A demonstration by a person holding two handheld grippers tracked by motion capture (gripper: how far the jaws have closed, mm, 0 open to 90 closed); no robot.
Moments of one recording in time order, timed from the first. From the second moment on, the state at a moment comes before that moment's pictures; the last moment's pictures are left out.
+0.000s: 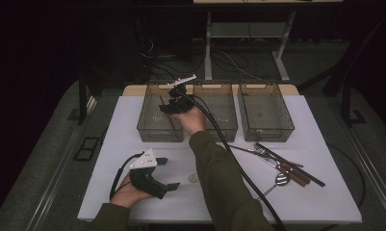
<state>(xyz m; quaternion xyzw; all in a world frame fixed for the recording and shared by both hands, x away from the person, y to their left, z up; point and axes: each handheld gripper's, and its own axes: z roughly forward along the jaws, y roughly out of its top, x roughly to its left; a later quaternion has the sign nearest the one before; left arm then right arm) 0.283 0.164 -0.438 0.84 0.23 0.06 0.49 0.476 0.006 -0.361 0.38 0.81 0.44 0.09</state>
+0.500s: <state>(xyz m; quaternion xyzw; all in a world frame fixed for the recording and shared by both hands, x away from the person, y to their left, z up) 0.284 0.165 -0.439 0.83 0.24 0.06 0.50 0.444 -0.083 -0.335 0.31 0.83 0.46 0.08</state>
